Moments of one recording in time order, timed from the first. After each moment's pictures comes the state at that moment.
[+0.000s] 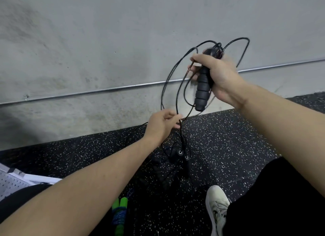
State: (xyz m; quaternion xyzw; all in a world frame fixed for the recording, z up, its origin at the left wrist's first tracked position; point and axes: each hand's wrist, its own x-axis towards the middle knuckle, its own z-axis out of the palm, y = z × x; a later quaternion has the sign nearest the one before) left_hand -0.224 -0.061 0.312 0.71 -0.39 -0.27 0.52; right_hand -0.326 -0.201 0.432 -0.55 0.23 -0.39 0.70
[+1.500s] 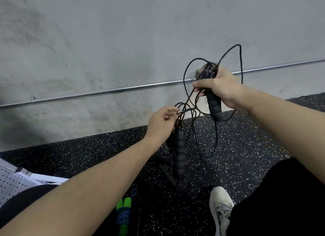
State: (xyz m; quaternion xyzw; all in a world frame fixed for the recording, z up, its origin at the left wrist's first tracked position) left_hand -0.225 -0.056 0.317 0.70 -0.34 -0.25 0.58; right_hand -0.335 -0.216 0.407 -0.71 0.26 -0.30 0.58
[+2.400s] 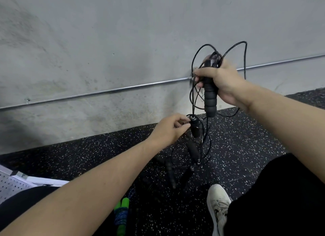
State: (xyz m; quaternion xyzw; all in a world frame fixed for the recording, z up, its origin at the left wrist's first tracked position) left_hand -0.238 -0.068 0.300 0.72 -0.50 -0.26 0.40; right_hand -0.347 -0.216 0.419 -0.61 0.23 -0.35 0.67
